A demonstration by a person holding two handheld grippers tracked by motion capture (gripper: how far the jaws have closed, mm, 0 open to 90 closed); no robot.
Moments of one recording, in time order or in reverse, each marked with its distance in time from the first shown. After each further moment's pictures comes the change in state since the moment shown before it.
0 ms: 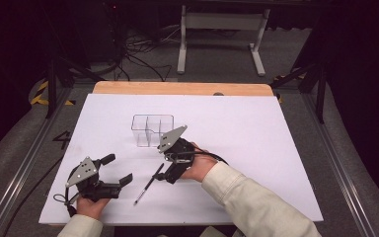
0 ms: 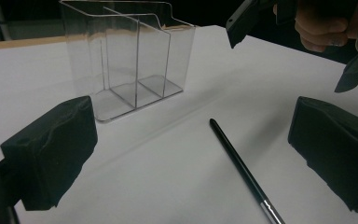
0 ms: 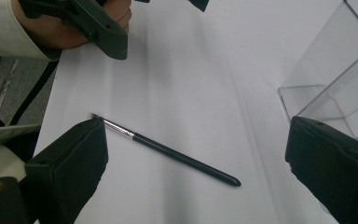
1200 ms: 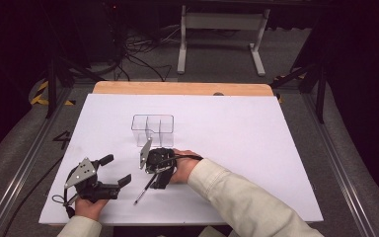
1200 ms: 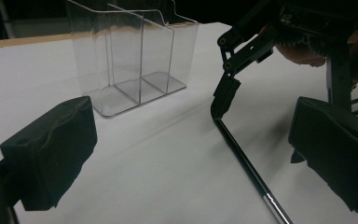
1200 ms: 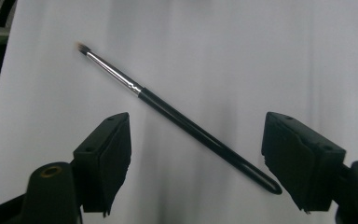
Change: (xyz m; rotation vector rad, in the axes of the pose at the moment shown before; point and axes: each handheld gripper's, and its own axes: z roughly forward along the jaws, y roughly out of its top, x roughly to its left) left arm 0.001 -0.001 -0.003 0.007 0.011 0.004; right arm 0.004 0.012 0.061 0.376 0.109 -0.153
